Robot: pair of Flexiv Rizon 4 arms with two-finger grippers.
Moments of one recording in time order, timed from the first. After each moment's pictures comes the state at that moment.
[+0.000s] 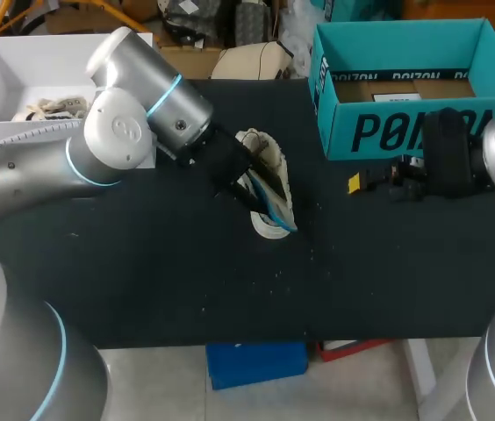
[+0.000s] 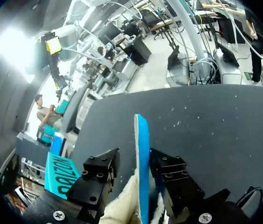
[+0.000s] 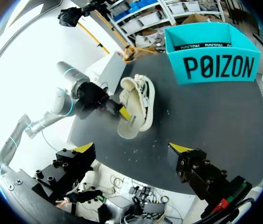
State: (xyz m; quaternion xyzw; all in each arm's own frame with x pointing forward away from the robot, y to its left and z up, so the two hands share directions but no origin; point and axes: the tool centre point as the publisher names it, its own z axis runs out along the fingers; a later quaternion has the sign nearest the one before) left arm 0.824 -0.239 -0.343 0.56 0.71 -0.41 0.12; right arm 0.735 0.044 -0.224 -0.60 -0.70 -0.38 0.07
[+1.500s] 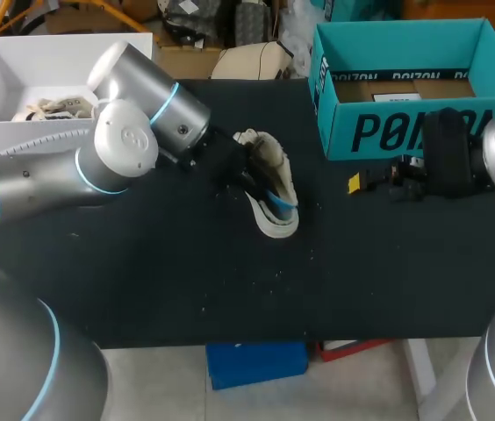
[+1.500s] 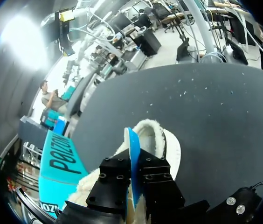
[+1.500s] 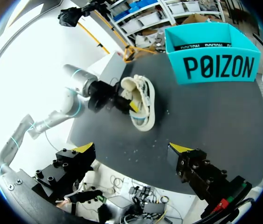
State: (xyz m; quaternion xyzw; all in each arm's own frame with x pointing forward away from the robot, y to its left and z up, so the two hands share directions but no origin) left arm 0.882 -0.234 -0.379 0.51 0.75 -0.40 0.15; right arm 0.735 0.044 -0.224 -0.60 -0.70 -0.38 0.07
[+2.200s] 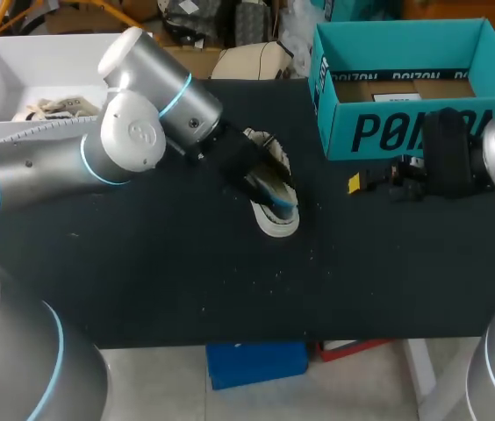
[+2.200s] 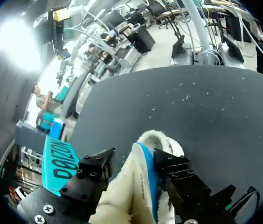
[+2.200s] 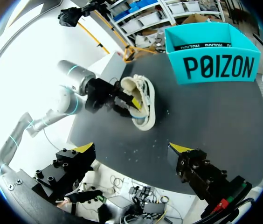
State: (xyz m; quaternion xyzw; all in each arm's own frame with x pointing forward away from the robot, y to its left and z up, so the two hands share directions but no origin) left arm 0.870 -0.247 -0.357 0.54 0.74 -0.37 0.15; right arm 0.735 0.044 -0.224 -0.60 -0.70 -0.38 0.07
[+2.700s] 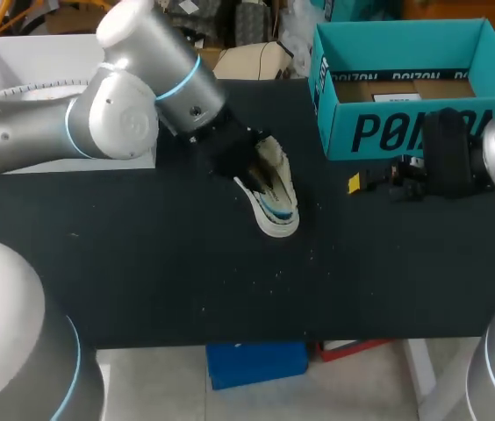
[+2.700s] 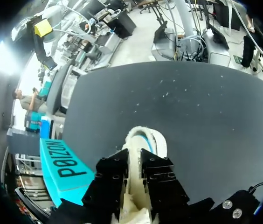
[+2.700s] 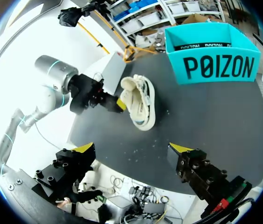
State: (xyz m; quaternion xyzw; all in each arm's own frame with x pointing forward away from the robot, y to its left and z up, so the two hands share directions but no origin) left arm 0.863 -0.217 -0.333 0.59 0.76 -0.24 0.14; right arm 0.735 0.044 -0.224 -0.60 -0.70 -0.38 0.07
